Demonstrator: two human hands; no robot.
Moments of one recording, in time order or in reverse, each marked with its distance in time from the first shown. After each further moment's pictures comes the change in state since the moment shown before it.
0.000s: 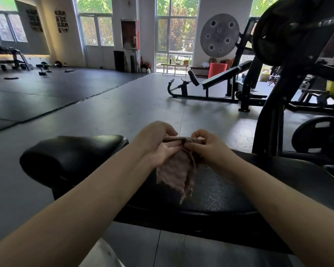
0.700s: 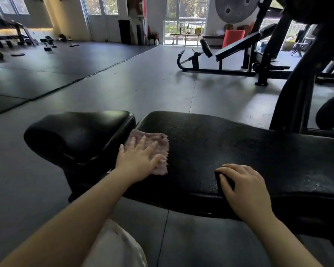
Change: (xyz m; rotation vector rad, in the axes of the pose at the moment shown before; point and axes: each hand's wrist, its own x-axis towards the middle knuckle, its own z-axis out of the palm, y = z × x) left_hand 0.061 -0.085 -0.134 2.008 0.196 0.109; right_hand -0.075 0.123 0.001 -0.983 0.302 -0.168
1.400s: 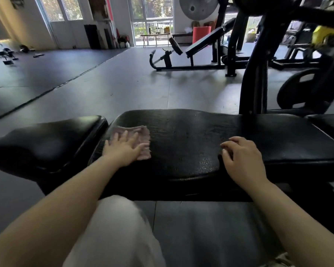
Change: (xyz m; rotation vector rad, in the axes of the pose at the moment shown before) left_hand 0.019 0.033 -0.013 0.016 -0.064 0.001; right_hand -0.005 0.057 -0.033 -0.032 0.116 0.225
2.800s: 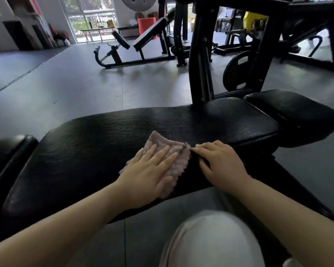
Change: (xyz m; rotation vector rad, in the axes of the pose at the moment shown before) left_hand -0.039 0.140 0.031 0.202 0.097 0.864; right_hand -0.021 0.062 -0.023 -0.113 -0.069 -0.184
